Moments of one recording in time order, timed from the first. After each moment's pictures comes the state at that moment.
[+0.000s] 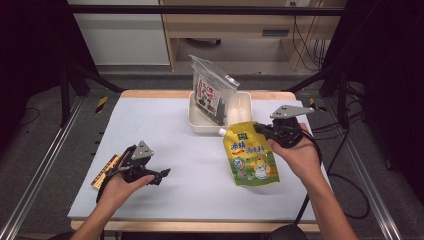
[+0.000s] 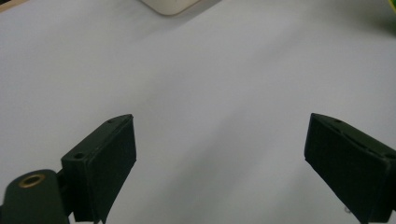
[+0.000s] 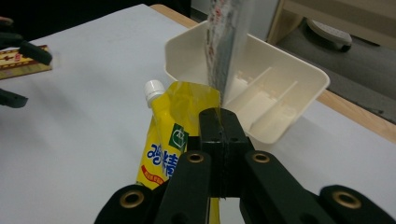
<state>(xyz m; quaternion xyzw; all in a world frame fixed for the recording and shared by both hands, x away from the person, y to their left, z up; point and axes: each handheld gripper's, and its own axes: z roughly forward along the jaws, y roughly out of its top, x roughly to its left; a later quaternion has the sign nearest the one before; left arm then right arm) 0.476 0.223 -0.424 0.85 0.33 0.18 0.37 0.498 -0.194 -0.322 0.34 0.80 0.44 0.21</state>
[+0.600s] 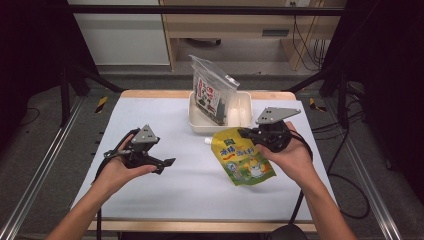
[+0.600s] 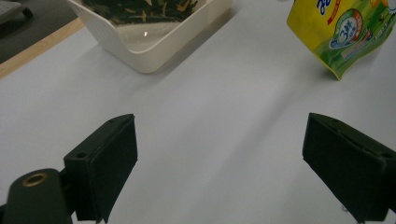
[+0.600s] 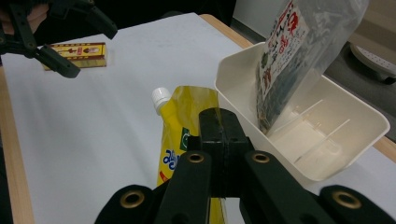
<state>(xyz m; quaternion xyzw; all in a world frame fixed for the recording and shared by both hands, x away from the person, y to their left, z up) 0.485 0.205 -0.363 0.87 0.27 0.16 0.38 0.482 -0.164 -0.308 0.26 0.83 0.45 0.19</state>
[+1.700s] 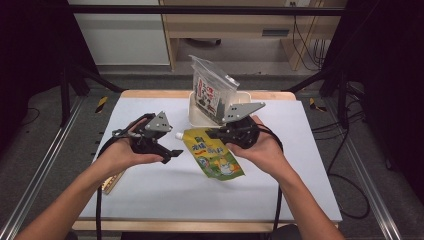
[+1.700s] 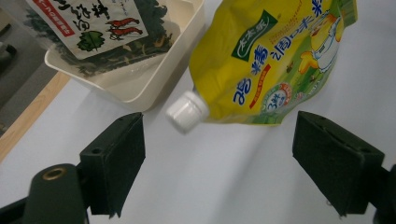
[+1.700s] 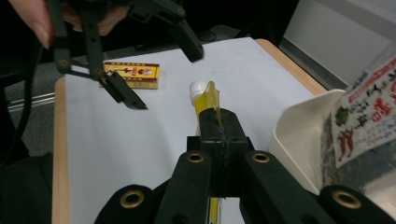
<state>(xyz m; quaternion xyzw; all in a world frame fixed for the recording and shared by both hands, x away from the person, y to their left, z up) 0.501 0.173 -0.318 0.91 0.16 0.17 0.33 0.491 -0.092 -0.299 0.17 0.85 0.48 0.14</state>
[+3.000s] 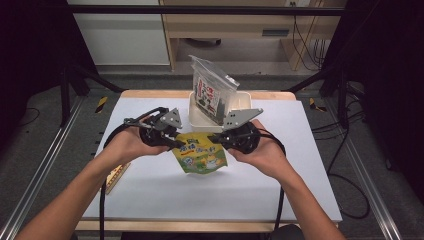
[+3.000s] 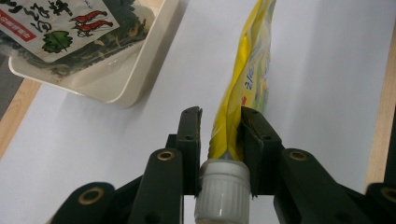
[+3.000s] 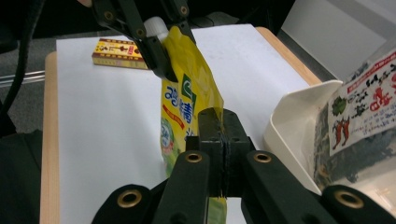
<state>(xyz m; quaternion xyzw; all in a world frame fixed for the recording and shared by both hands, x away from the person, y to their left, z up) 0.511 0.148 -0.299 0.95 0.11 0.13 0.26 0.486 -0.098 -0.308 0.16 0.87 0.45 0.16</state>
